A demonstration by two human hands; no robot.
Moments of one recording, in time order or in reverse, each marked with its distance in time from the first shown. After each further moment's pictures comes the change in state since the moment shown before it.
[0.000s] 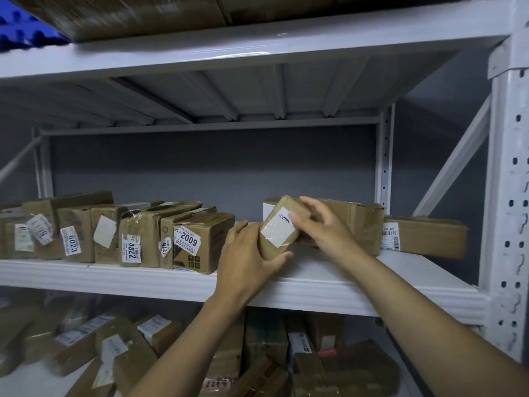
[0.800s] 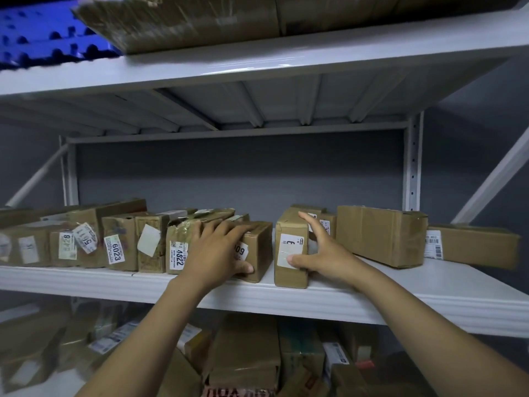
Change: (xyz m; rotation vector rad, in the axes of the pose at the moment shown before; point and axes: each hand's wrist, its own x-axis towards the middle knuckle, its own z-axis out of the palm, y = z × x) left_hand 0.035 -0.113 -0.088 0.544 -0.272 0.118; right_hand 0.010 0.008 0.070 -0.343 -0.272 0.064
